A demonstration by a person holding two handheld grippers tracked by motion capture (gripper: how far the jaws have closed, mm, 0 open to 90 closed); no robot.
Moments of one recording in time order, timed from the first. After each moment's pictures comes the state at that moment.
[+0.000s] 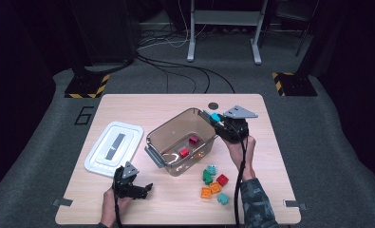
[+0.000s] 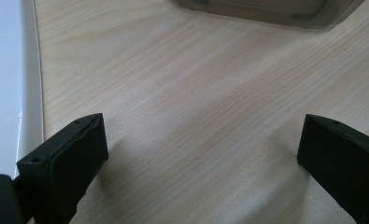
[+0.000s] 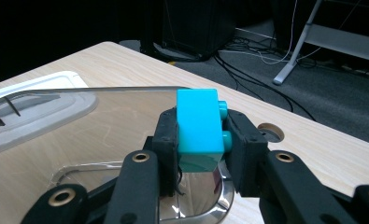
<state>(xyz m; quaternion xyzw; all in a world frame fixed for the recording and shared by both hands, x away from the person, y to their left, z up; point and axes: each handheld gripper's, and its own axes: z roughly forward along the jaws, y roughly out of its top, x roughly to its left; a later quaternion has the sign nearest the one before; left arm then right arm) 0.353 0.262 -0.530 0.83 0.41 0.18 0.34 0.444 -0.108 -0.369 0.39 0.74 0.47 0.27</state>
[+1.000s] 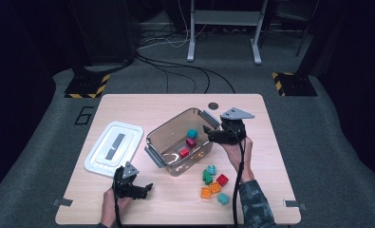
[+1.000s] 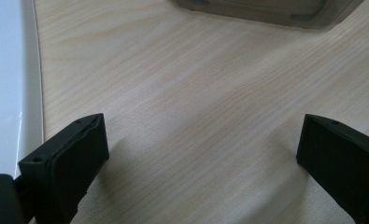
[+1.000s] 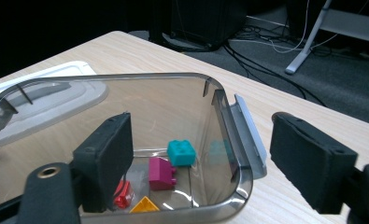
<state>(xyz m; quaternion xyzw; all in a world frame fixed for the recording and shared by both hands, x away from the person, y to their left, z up) 0.353 0.262 -0.530 0.82 0.41 0.18 0.35 0.443 -0.104 -0.377 0.39 0.76 0.47 0.25</state>
